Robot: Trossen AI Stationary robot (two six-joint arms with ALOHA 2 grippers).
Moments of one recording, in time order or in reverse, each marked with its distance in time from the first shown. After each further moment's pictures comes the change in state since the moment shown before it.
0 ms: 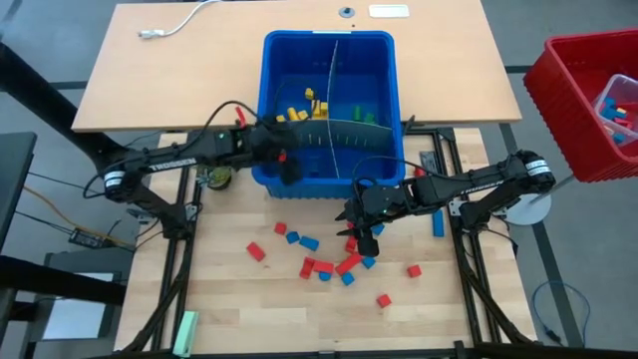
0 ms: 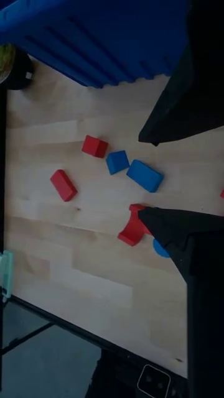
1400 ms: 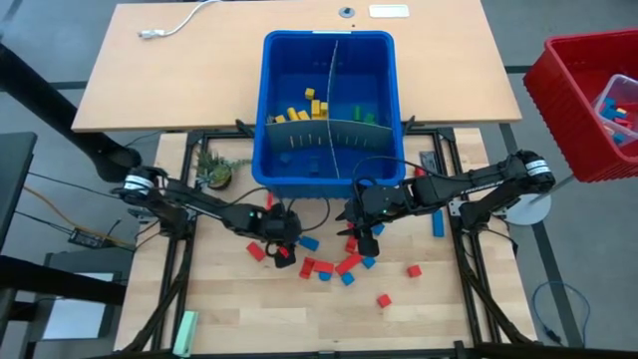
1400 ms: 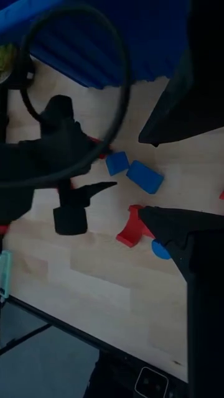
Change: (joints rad) left arm -0.402 0.166 -0.586 0.417 0.229 -0.414; right arm 0.000 0.000 0.000 -0.001 0.002 -0.012
